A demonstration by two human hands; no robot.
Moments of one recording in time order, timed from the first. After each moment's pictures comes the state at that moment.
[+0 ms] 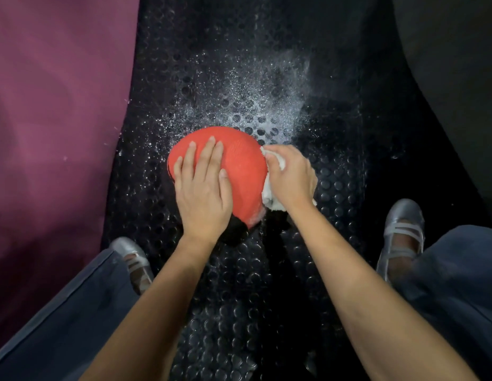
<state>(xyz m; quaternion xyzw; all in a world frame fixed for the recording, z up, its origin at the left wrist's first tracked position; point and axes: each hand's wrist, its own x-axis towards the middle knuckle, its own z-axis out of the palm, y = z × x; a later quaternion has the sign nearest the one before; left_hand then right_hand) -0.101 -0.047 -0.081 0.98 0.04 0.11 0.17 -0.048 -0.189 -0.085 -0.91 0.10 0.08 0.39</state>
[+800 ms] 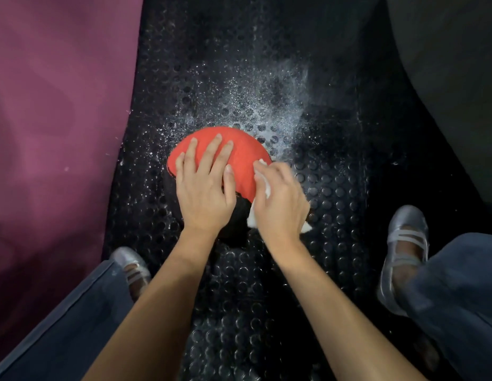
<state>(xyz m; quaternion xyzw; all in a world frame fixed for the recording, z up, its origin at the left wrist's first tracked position) -0.077 -0.042 -0.086 0.98 0.00 0.14 0.13 -0.085 -0.165 -0.074 -0.94 0.06 -0.04 0.34</state>
